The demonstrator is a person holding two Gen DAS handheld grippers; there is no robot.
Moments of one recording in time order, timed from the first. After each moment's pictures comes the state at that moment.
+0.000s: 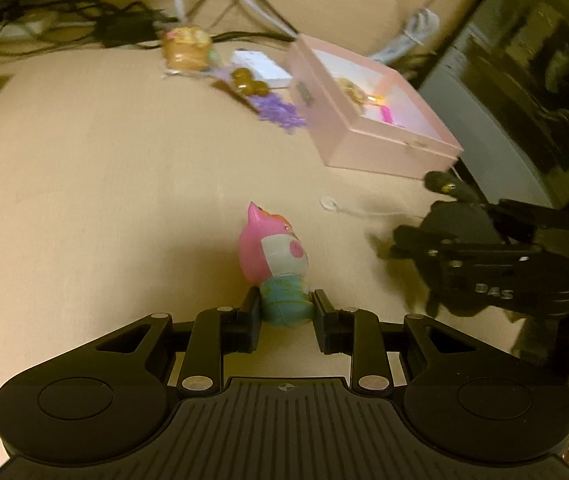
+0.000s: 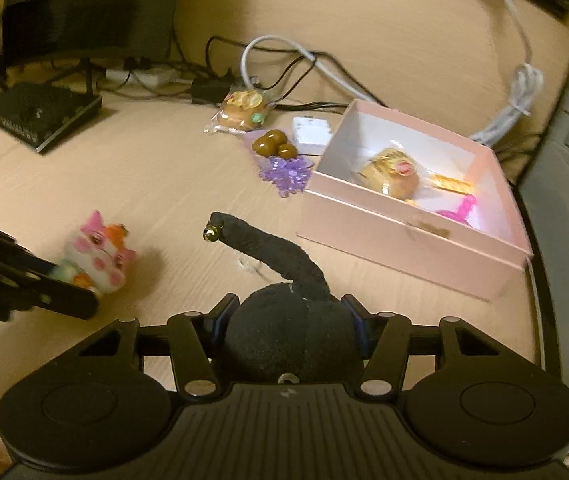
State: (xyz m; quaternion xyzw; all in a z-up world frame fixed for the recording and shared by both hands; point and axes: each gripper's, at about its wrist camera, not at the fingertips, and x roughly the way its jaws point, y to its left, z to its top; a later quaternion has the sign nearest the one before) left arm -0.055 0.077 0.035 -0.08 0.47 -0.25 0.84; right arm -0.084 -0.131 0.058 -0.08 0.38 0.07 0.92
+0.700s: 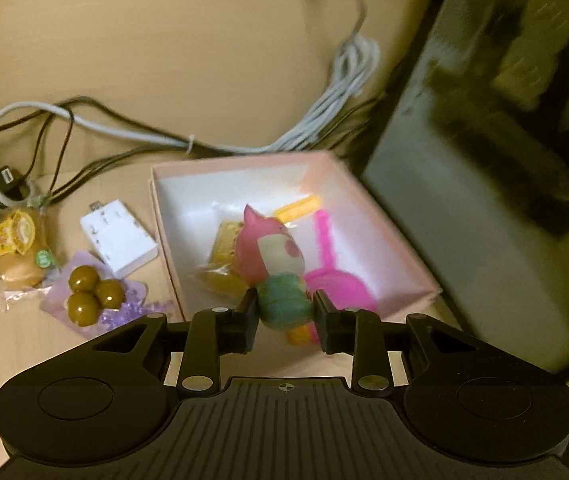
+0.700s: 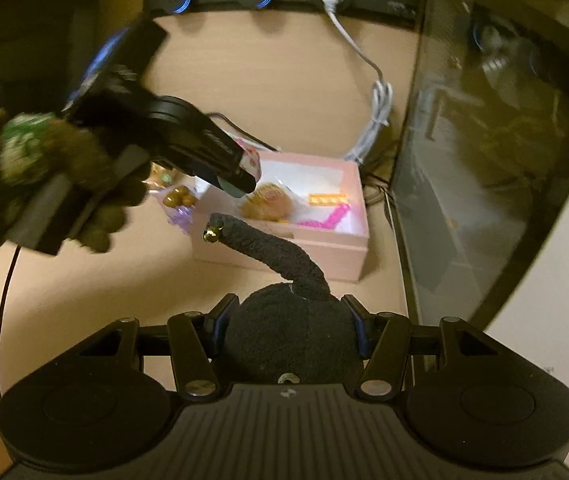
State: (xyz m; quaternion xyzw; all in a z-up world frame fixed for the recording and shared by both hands) left arm 0.095 -0.108 0.082 0.00 0.42 -0.28 0.86; right arm -0.153 -0.217 0.103 -0.02 0.32 -0.02 0.95
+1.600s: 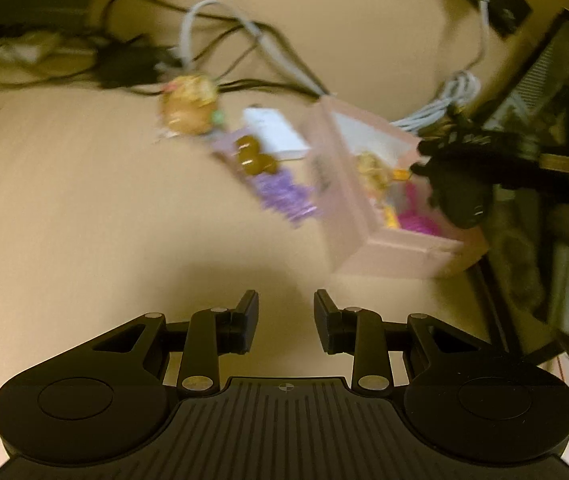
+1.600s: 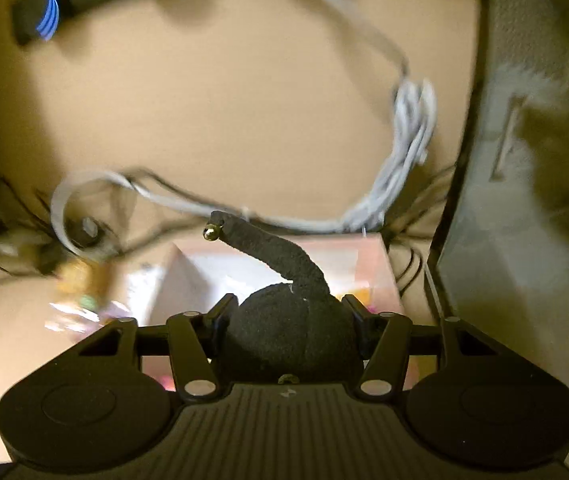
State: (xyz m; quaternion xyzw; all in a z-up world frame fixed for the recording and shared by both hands) left arm 0.014 0.052 0.043 -0.14 0.44 -0.19 0.86; right arm 0.109 -0.235 0.082 0.04 0.37 -0.07 0.93
